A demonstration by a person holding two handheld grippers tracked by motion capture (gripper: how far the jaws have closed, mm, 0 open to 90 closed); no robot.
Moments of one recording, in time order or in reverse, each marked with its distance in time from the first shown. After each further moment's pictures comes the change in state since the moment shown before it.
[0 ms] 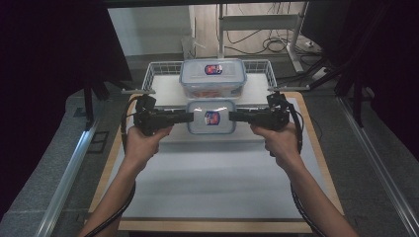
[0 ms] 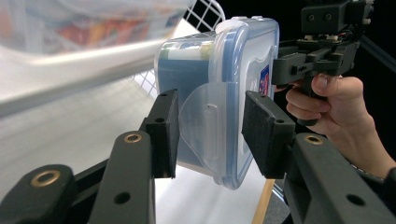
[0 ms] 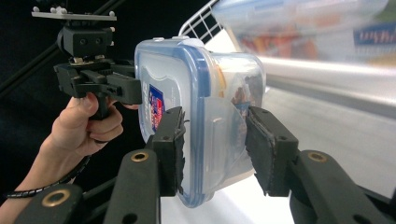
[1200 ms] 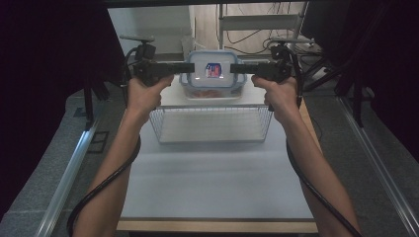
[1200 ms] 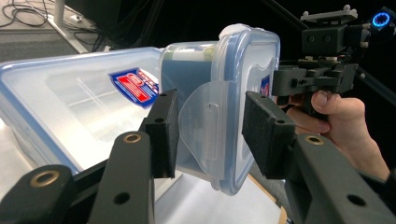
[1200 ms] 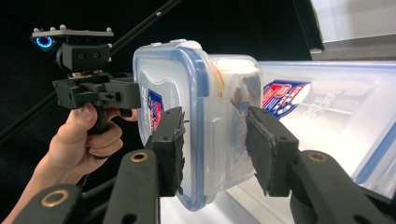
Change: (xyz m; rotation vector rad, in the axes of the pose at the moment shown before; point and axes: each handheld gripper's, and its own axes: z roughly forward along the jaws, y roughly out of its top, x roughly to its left) left arm 0.020 0.106 0.004 -0.057 0.031 -0.007; right arm -0.022 0.102 0.005 -0.079 0.004 0.029
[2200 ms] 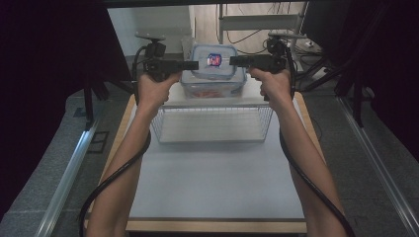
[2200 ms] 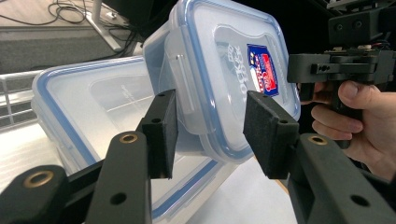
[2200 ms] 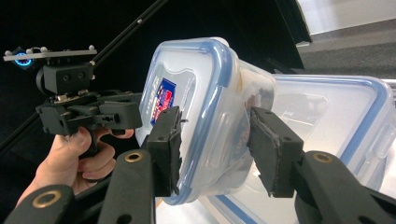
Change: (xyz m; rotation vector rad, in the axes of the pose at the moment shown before) left arm 0.020 0.005 0.029 0.018 0.130 -0.019; right arm -0.038 0.016 0.022 -0.003 -0.033 0.076
